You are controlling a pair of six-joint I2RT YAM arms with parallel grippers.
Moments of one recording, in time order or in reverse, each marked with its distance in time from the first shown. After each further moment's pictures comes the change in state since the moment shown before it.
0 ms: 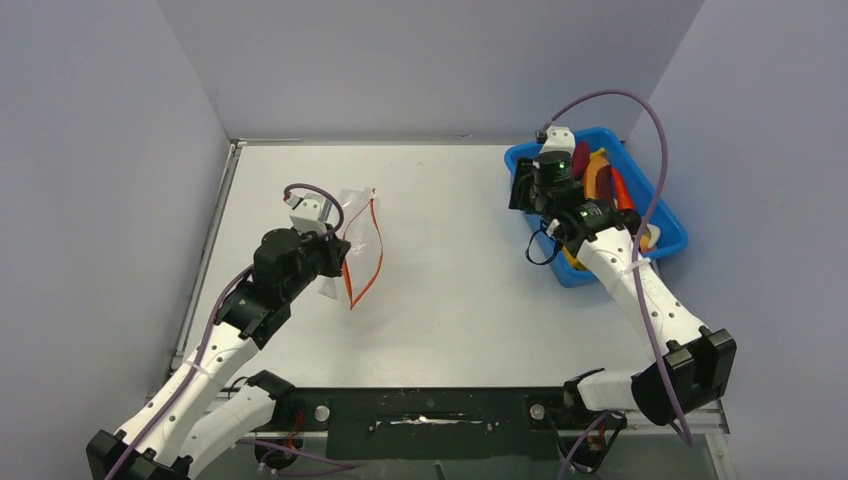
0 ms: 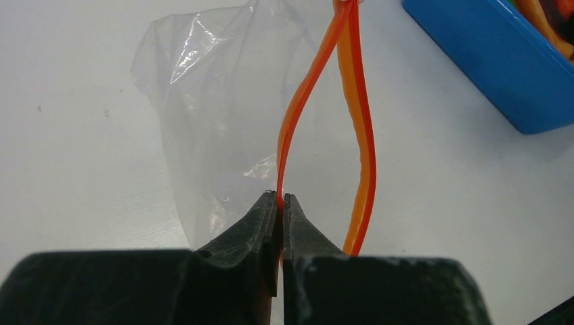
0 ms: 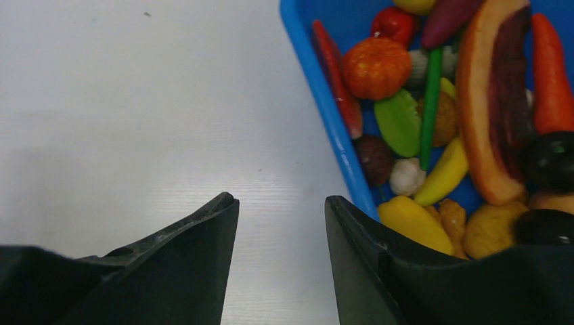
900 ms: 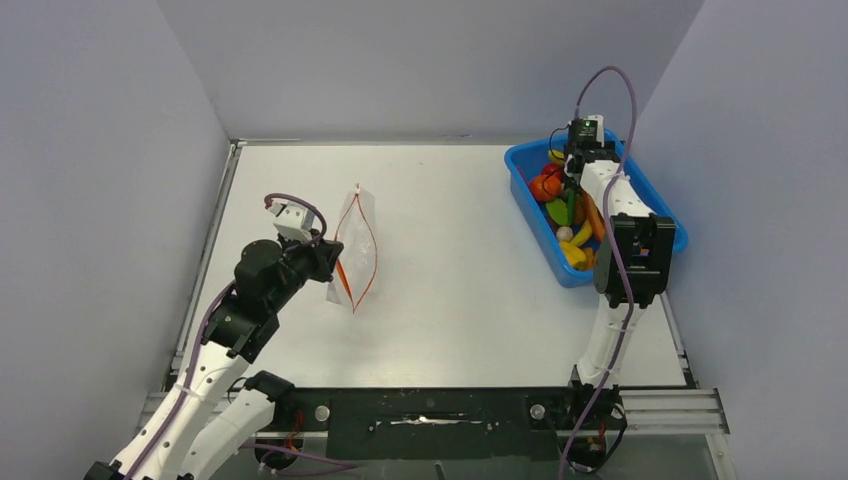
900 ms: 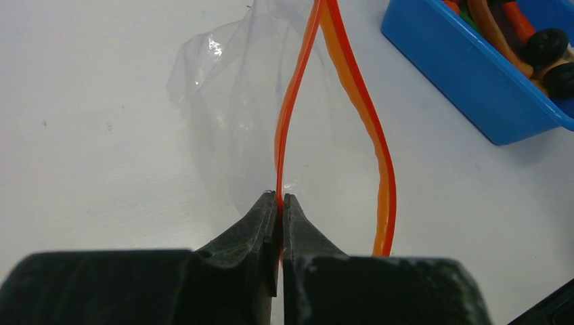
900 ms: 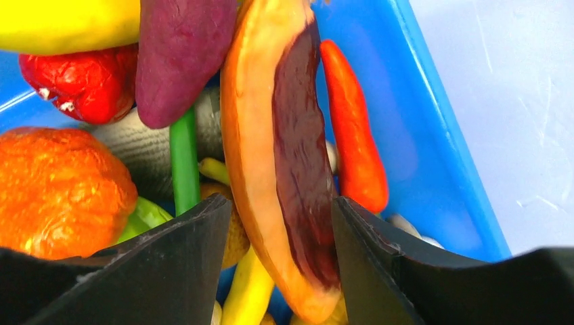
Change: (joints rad) left arm 0.050 -0.119 -0.038 -0.001 0.082 -0.005; right arm -0.449 0.694 0.415 0.018 0.211 -0.362
